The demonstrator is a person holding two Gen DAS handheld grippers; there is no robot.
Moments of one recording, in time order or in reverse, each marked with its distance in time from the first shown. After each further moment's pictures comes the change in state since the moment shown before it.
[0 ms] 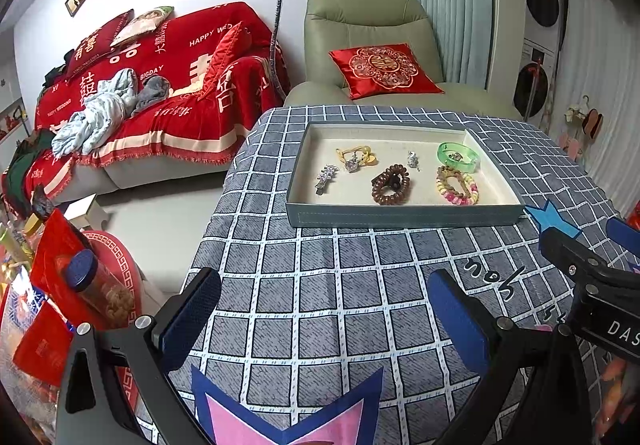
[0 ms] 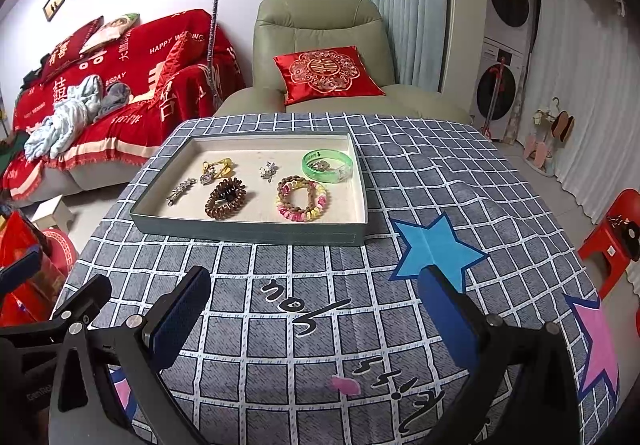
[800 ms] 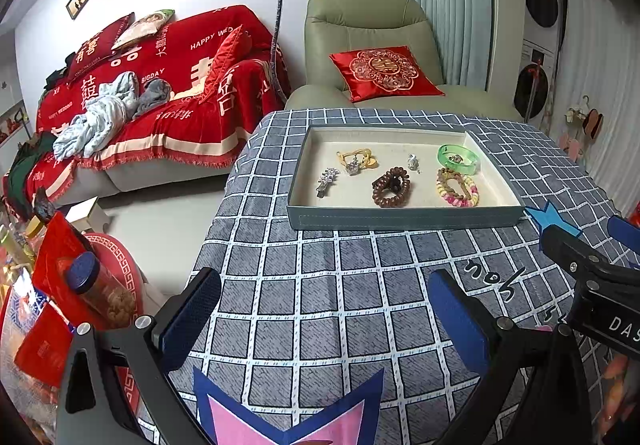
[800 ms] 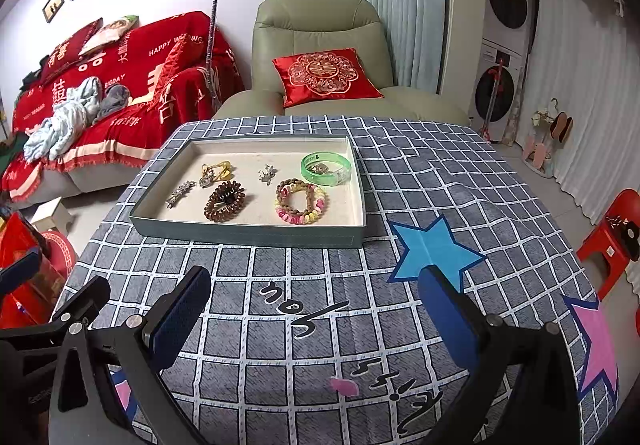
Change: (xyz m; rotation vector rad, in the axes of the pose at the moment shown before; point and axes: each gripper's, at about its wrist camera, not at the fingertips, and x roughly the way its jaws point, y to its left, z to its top) left arm -0.004 0.000 0.004 0.002 -0.011 0.003; right arm -0.001 -0.001 0.003 0.004 -0.003 -0.002
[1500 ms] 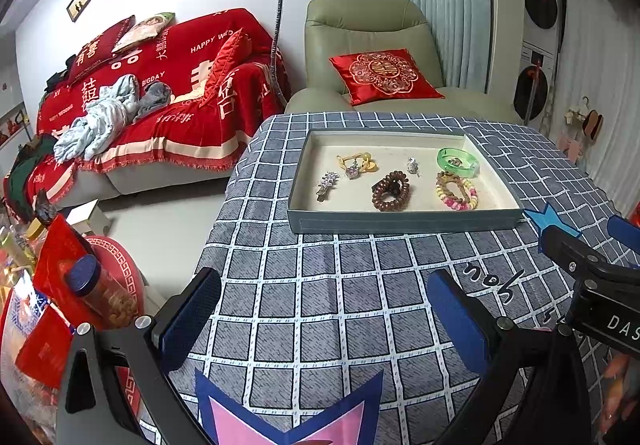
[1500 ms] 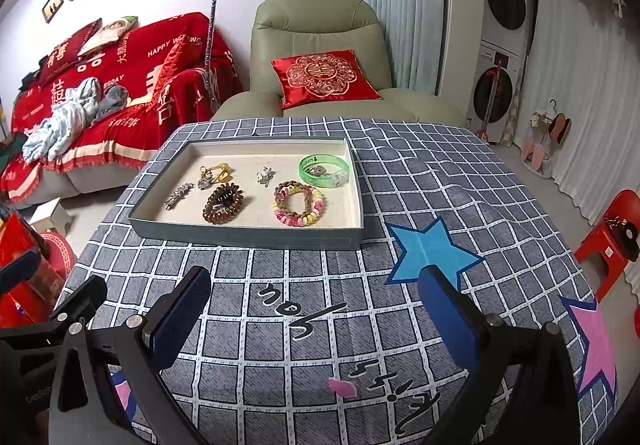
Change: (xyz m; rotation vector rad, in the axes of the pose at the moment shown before) left arm -0.003 0.002 0.004 0.002 -0.007 0.001; right arm -0.001 -0.001 0.001 0.003 -0.004 -0.003
